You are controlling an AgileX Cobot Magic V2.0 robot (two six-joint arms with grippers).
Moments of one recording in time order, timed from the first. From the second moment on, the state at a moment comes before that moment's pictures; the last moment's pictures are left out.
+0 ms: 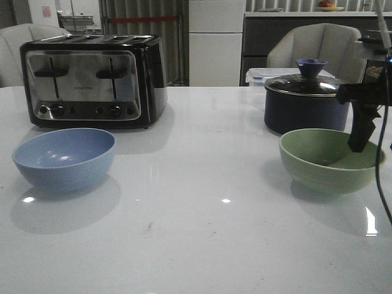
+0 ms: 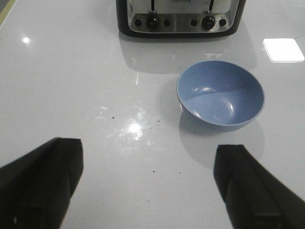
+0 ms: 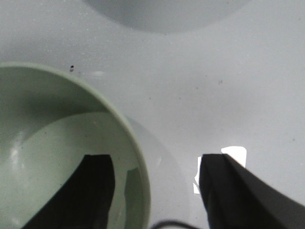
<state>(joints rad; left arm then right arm) -0.02 0.53 -0.57 -0.10 0.64 0.09 -0.02 1.83 -1.24 0.14 0.72 0.01</state>
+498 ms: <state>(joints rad) -0.02 0.53 -0.57 -0.10 0.64 0.09 -0.02 1.89 -1.28 0.15 0.74 -0.01</state>
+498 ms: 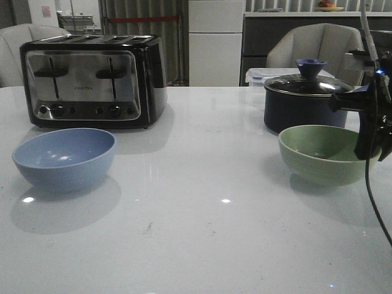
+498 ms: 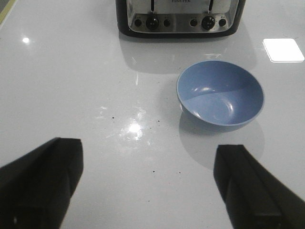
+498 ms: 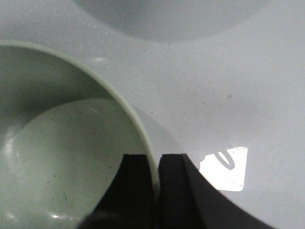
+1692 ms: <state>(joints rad) -0.02 0.53 -0.57 -0.10 0.64 0.09 0.44 1.89 -1.33 0.24 0.74 -0.12</state>
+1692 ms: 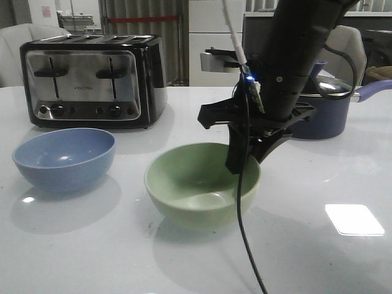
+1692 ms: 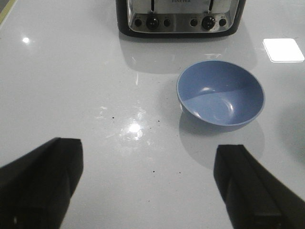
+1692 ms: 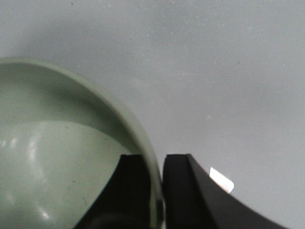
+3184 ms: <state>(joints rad) -0.19 1.20 -0.82 -0.10 0.59 0.11 0.58 0.79 -0.74 0.23 0.81 -0.26</state>
